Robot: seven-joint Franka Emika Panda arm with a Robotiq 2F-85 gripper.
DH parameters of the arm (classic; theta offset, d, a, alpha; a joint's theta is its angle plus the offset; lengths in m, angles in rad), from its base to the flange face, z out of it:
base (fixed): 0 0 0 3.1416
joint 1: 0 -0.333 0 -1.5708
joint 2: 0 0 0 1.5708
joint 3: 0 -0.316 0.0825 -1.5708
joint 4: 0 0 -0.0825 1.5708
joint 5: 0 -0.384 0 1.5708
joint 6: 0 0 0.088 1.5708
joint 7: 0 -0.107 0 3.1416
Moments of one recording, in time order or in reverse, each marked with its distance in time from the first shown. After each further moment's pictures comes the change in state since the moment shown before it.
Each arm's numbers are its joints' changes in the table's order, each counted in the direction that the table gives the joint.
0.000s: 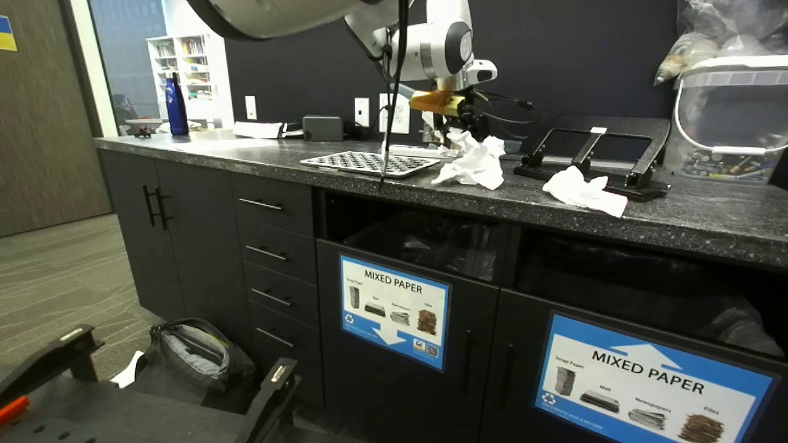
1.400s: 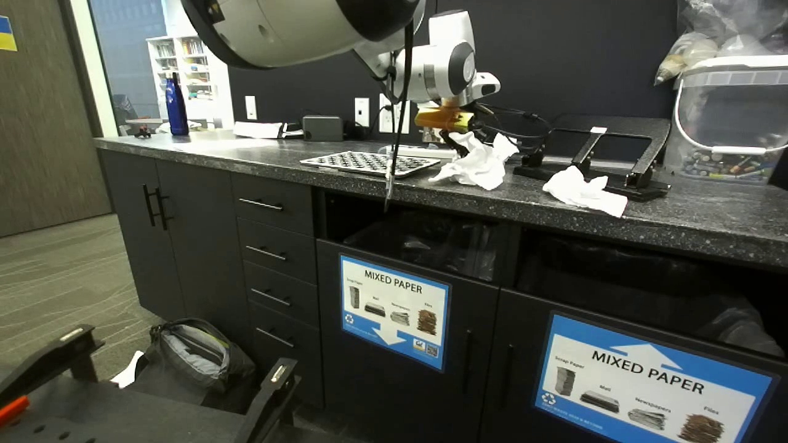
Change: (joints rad) arm 0.020 -0.077 -0.010 0.053 0.015 -0.076 0.106
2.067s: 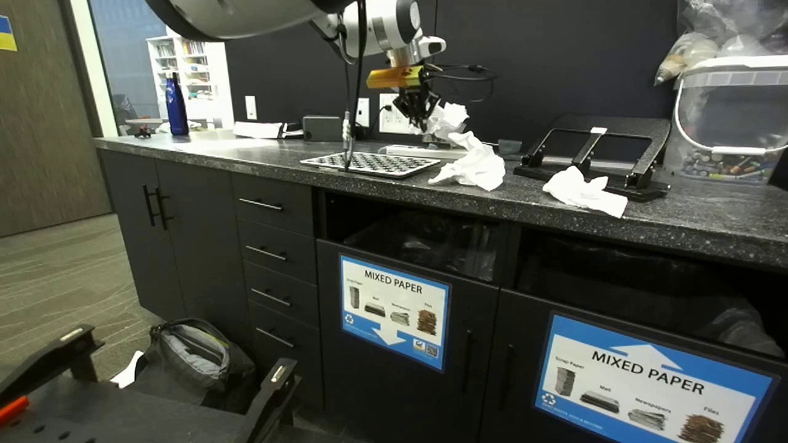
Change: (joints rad) arm -0.154 0.085 0.000 0.081 0.113 0.254 -0.035
